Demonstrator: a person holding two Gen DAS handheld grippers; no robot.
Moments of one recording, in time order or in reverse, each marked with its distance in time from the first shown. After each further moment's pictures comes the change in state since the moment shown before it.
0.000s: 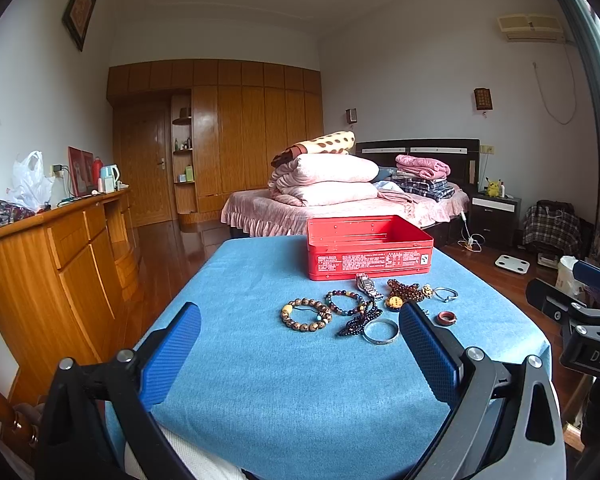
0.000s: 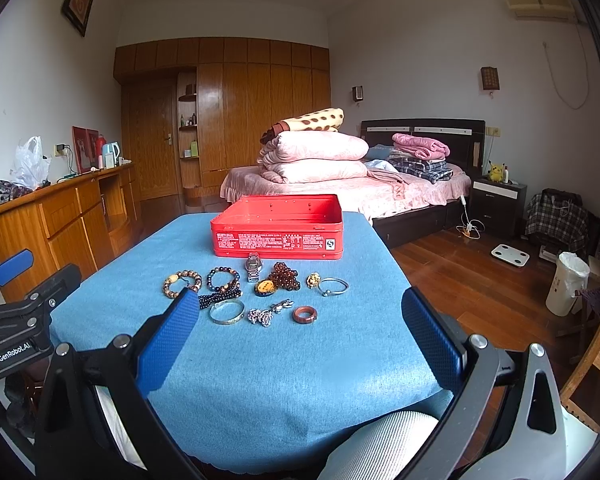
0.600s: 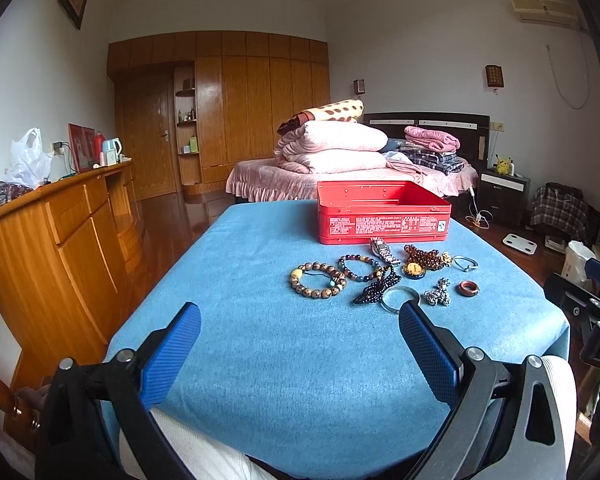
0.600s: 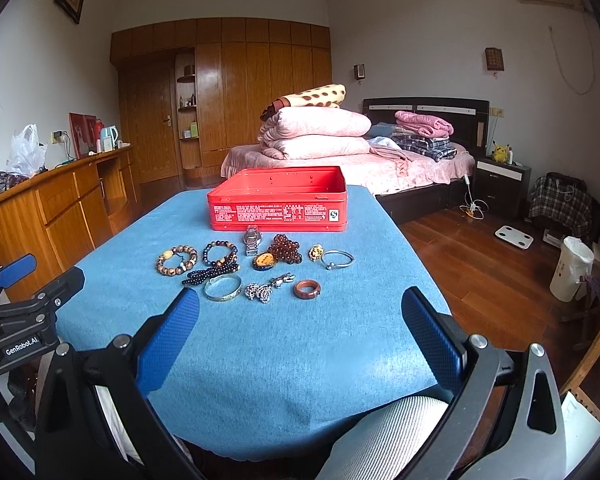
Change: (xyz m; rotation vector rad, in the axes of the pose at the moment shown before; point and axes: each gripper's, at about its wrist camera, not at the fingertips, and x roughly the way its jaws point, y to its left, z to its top) left arm 0.039 0.007 -0.022 -0.008 0.127 0.023; right arm 0.028 -0.003 -0.021 0.007 0.088 0.010
